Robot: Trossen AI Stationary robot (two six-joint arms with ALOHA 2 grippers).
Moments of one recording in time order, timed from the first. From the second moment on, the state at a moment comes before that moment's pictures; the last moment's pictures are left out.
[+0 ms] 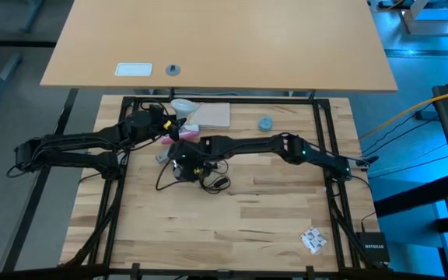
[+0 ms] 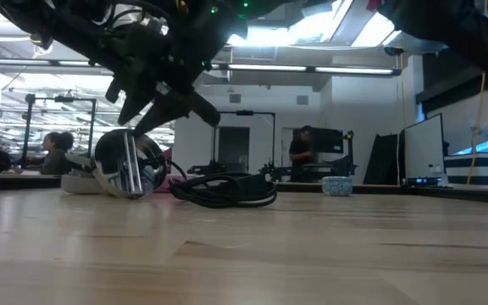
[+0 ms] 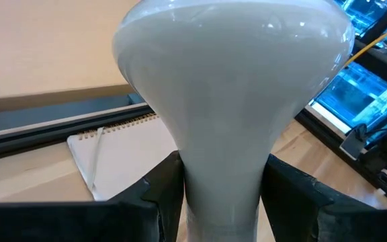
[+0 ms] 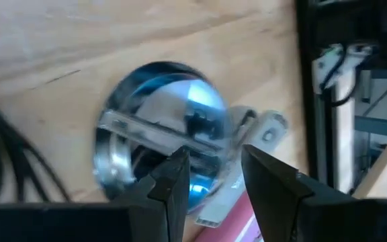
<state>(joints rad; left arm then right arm) 0.37 0.90 0.49 0.11 -0.30 -0.52 -0.01 2.47 2.30 -0.70 0.01 -1.32</state>
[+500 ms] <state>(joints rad) 0.37 0.90 0.49 0.11 -0.35 -0.52 -0.01 2.48 2.30 -0.65 0.01 -1.32</state>
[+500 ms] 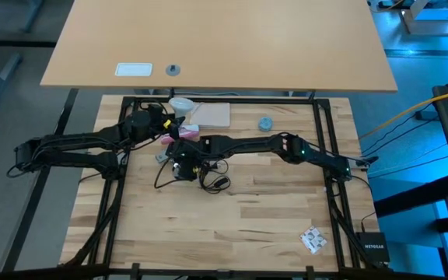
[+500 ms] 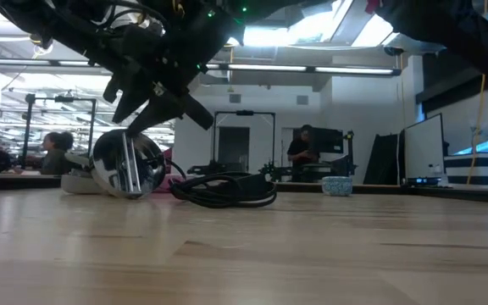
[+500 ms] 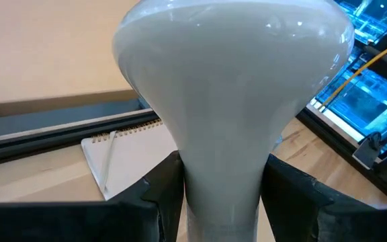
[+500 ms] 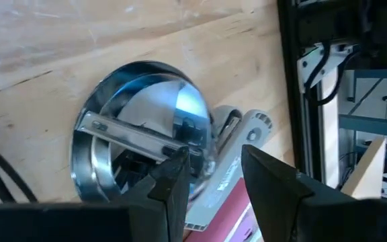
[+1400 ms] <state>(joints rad) 0.37 0.90 0.49 0.09 -0.36 -0.52 -0.02 2.47 2.30 -1.10 0.03 -1.22</state>
